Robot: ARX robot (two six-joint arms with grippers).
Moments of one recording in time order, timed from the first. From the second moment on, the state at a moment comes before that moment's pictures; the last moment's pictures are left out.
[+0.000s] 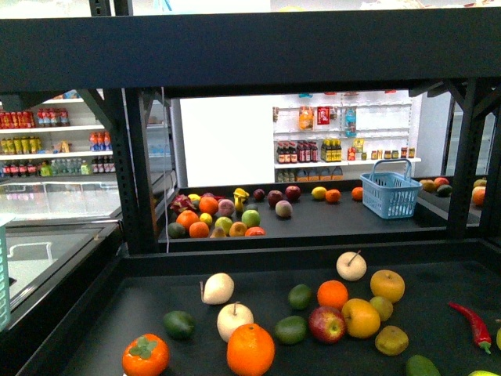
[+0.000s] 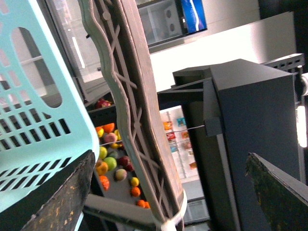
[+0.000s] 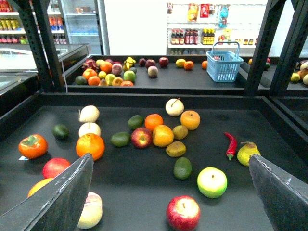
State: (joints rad) left arm 0.47 1.78 0.91 1.02 0.28 -1.29; right arm 0.00 0.00 0.02 0.00 0.00 0.00
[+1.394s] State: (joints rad) left arm -0.17 0.07 0.06 0.01 -0.15 -0.01; right arm 0.00 0.00 0.02 0.00 0.00 0.00
